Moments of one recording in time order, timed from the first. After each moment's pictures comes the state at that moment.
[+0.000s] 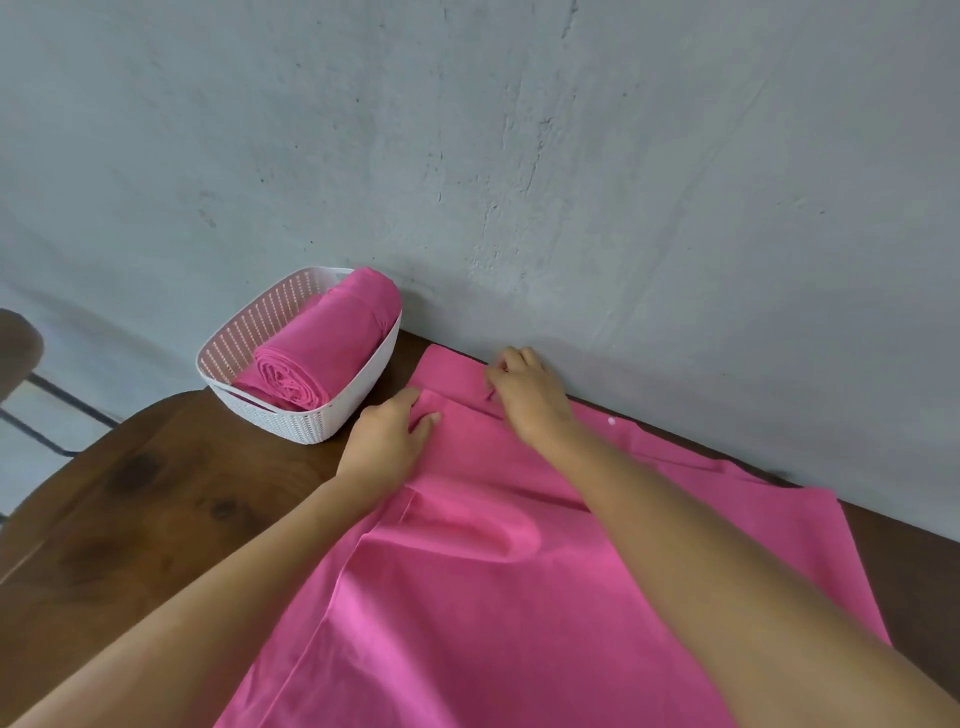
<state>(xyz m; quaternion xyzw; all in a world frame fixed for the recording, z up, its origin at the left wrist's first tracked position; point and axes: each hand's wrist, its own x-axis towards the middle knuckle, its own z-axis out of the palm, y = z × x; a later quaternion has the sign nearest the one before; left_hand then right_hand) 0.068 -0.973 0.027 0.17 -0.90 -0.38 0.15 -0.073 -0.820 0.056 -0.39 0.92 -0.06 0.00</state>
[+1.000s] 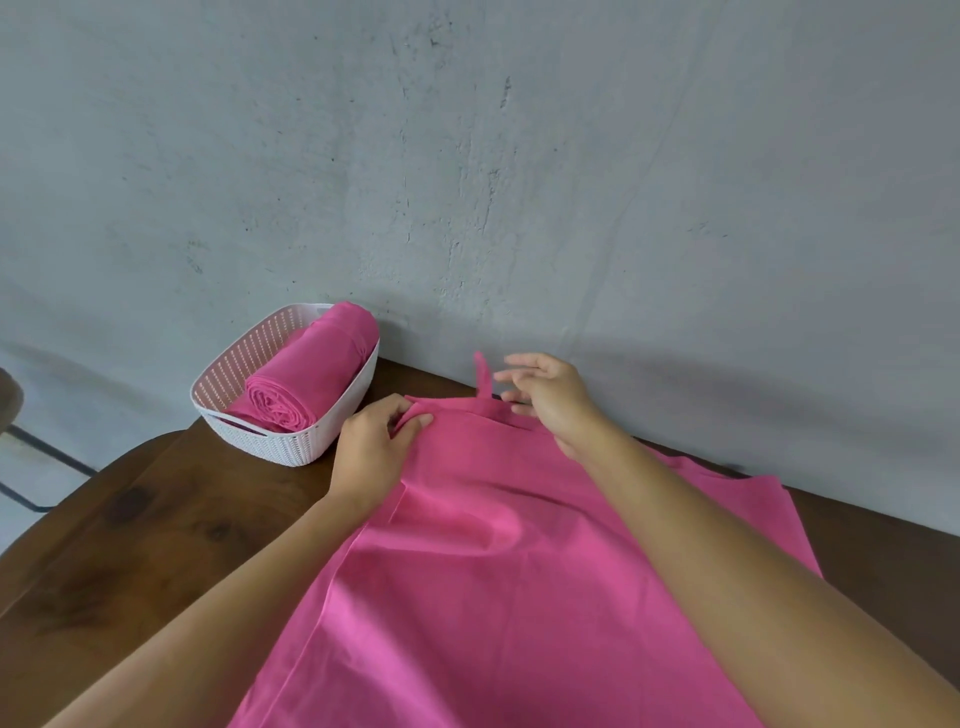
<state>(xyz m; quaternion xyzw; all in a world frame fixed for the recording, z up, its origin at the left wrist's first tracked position) 0.074 -0.965 0.046 0.11 -0.84 -0.46 0.27 -0.048 -0.779 0.124 -0.09 0.79 -0.59 0.17</state>
